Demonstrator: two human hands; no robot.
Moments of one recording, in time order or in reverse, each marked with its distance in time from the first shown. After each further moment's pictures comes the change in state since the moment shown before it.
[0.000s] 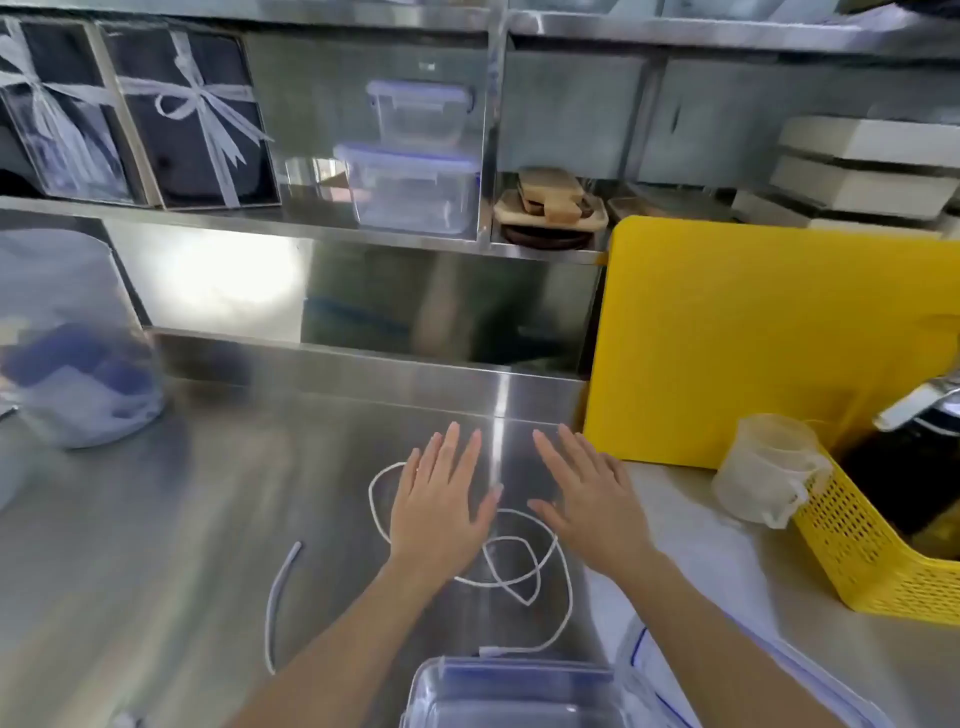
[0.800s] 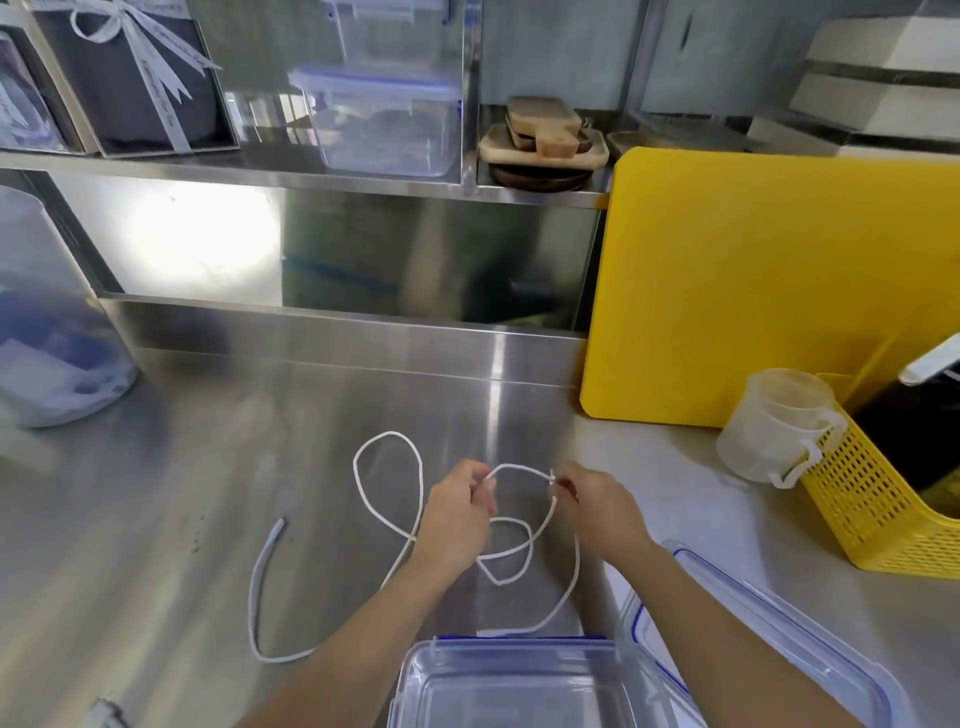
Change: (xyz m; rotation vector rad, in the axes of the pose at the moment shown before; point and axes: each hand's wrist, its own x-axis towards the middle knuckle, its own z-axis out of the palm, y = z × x) left_hand -0.006 0.021 0.026 -0.726 -0.274 -0.460; right_hand -0.010 0.016 0.029 0.337 -0.216 0.260
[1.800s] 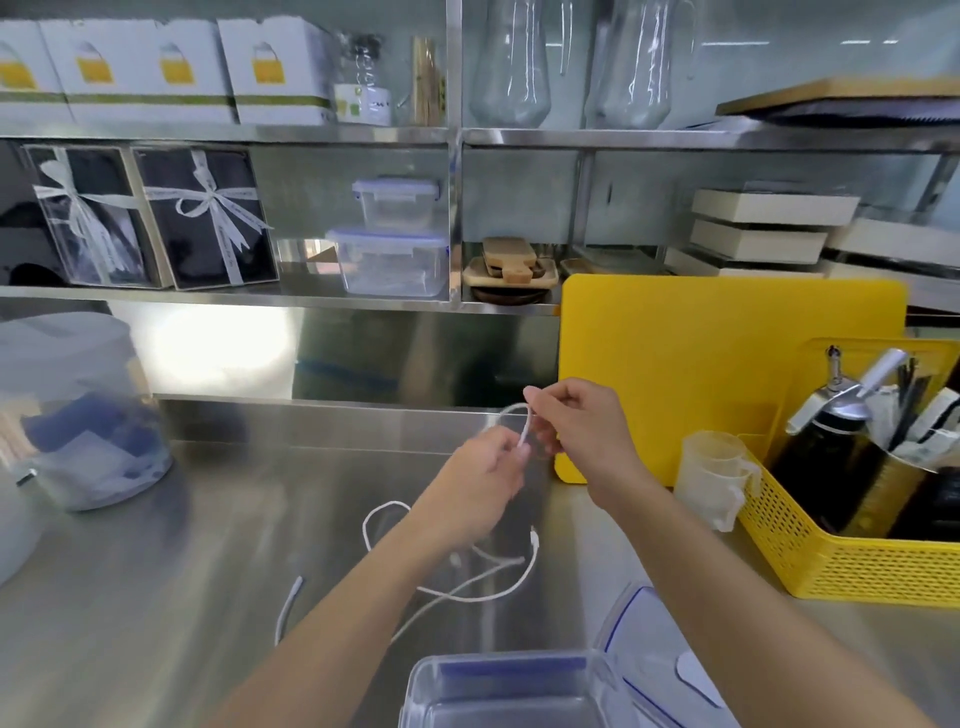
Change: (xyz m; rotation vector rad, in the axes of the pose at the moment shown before) left_hand -0.073 0.152 -0.083 -0.079 -0.244 0.365; right_hand -0.050 -0.122 -0.161 0.865 0.354 -0.067
